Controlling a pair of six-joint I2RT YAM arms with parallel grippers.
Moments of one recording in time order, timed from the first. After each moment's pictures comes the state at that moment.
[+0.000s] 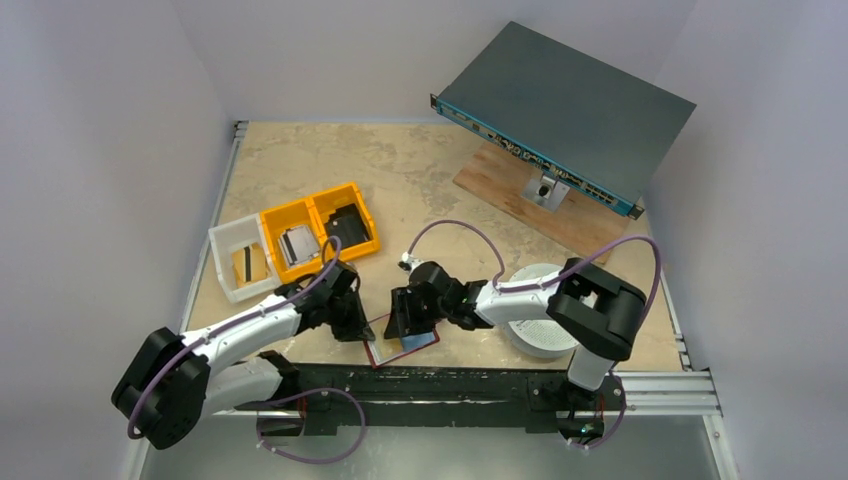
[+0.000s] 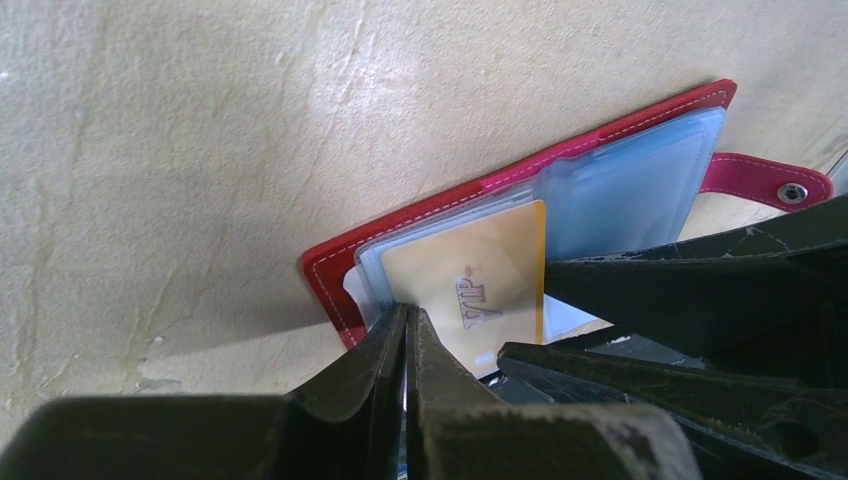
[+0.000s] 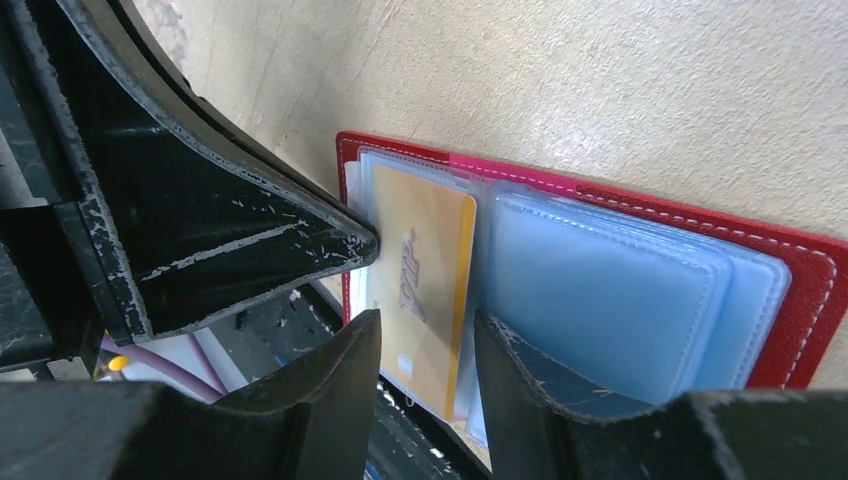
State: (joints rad) left arm -0.62 1.09 0.43 -0.47 0.20 -0.95; right arm 1.09 1.72 0.79 0.15 -0.21 0.90
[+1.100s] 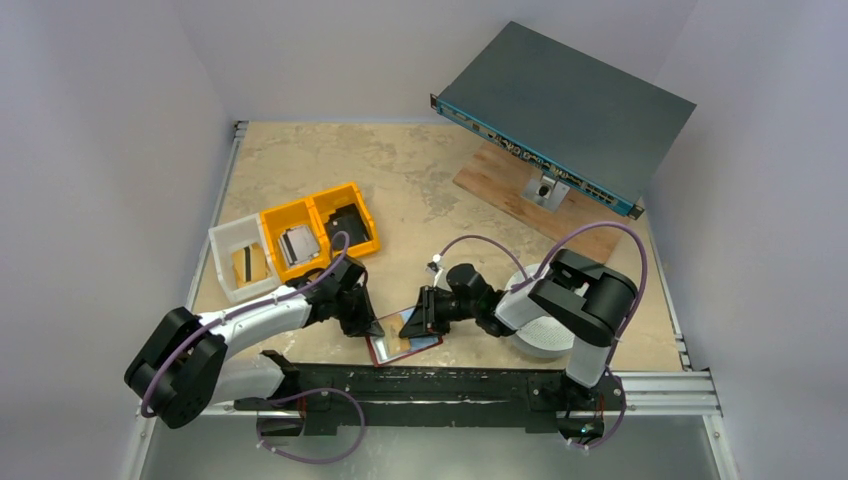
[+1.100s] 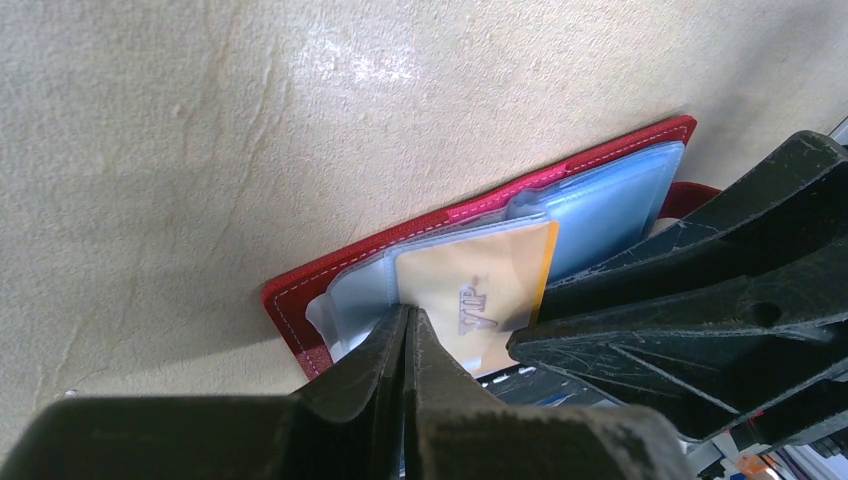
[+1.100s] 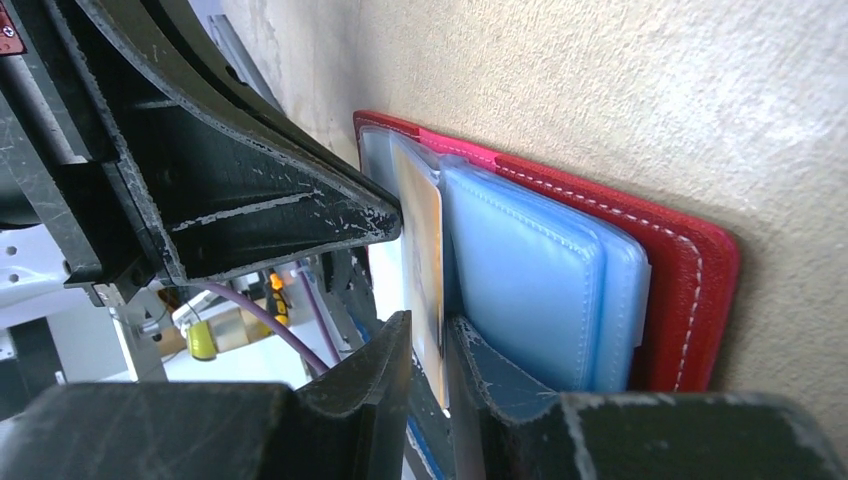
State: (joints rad) left arm -0.64 1.22 0.47 -0.38 0.24 -0.99; right arm 0.92 1.79 0.51 0.71 -0.52 1.15
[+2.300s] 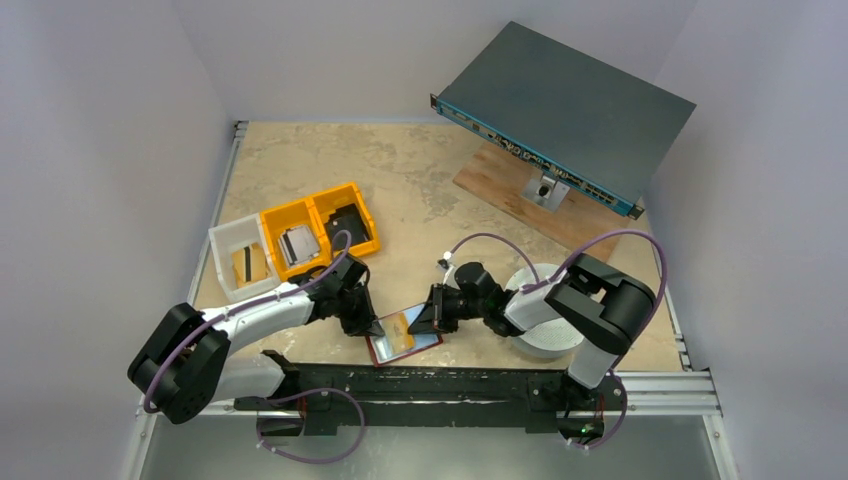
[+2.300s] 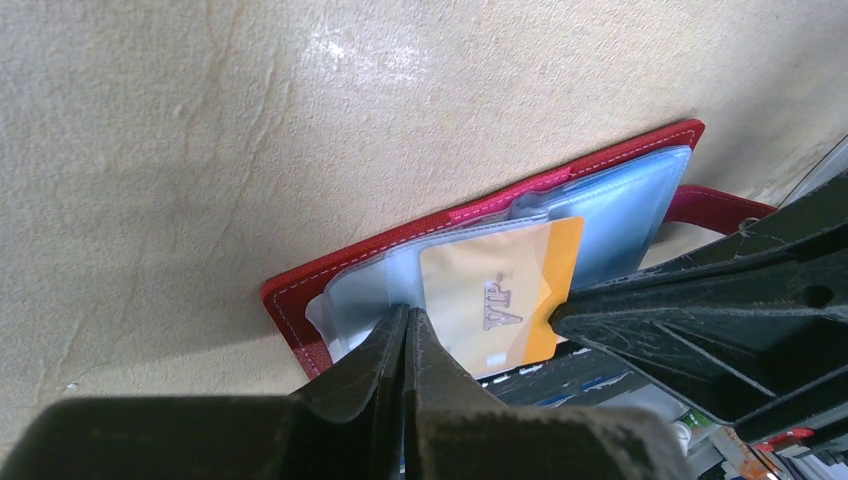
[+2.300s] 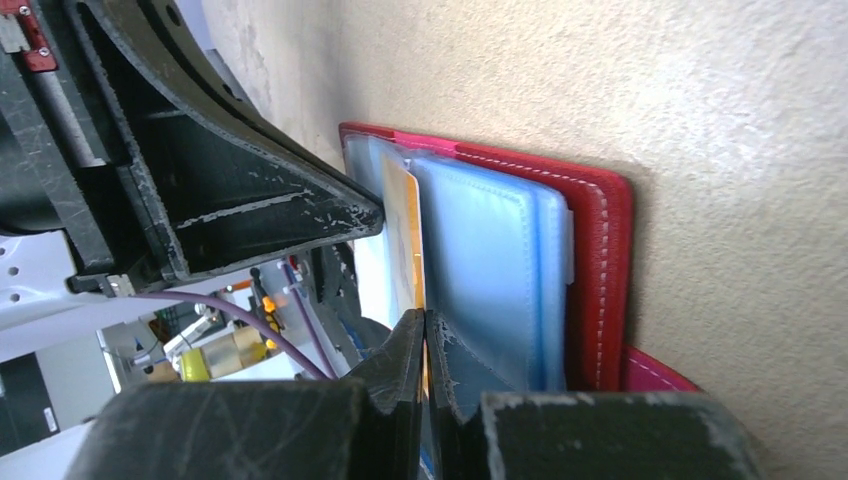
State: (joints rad) left arm -0.64 1.24 0.49 -0.41 0.23 -0.98; right arm 0.88 1.71 0.47 0.66 -0.47 1.14
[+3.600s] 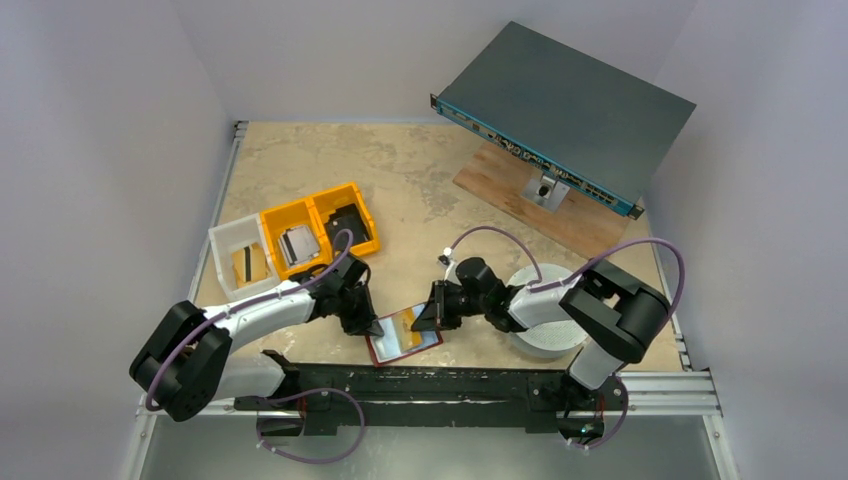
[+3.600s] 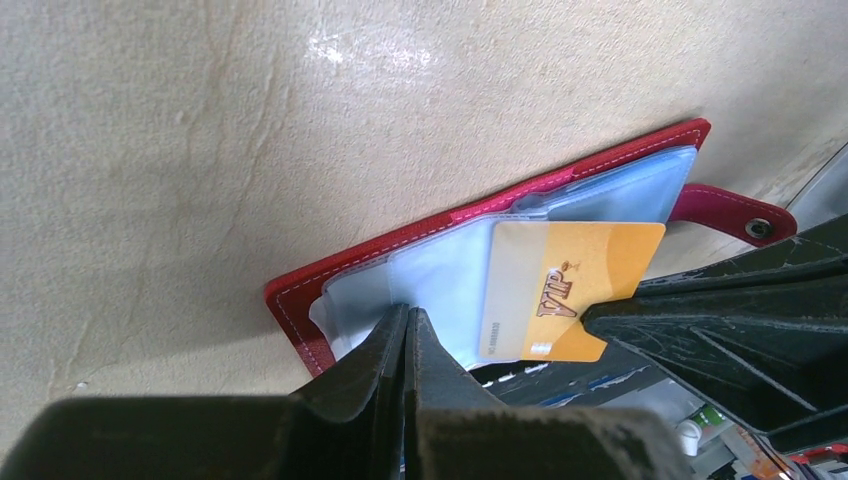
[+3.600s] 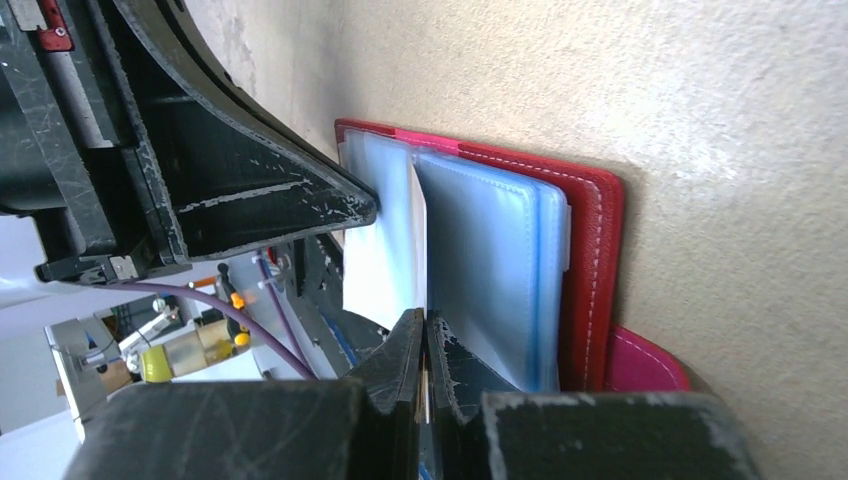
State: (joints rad) left arm -0.63 1.26 0.51 -0.43 0.23 -0.96; right arm 0.87 1.64 0.49 0.52 -0.46 1.04
